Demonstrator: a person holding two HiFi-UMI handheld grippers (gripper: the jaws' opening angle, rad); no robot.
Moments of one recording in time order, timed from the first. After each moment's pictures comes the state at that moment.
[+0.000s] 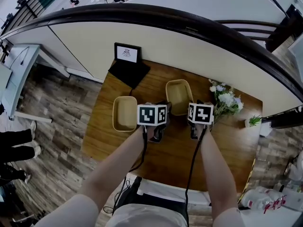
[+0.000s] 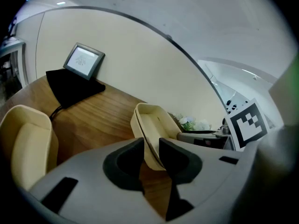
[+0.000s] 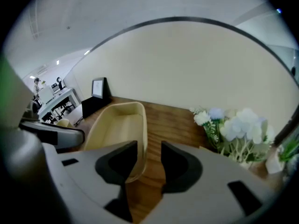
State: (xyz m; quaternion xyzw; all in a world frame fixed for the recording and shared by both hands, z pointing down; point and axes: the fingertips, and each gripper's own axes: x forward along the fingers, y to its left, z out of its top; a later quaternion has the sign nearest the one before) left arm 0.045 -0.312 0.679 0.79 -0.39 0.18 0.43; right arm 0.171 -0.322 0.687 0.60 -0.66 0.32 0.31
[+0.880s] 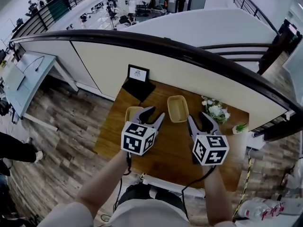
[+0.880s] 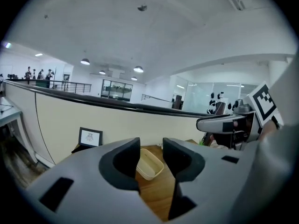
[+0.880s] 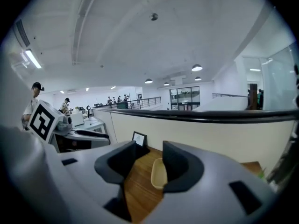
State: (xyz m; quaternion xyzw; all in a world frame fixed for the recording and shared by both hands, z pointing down) left arm -0.026 -0.225 0.422 0.88 -0.42 0.13 0.18; right arm 0.106 -0.199 0.395 0.58 -0.79 0.16 0.14
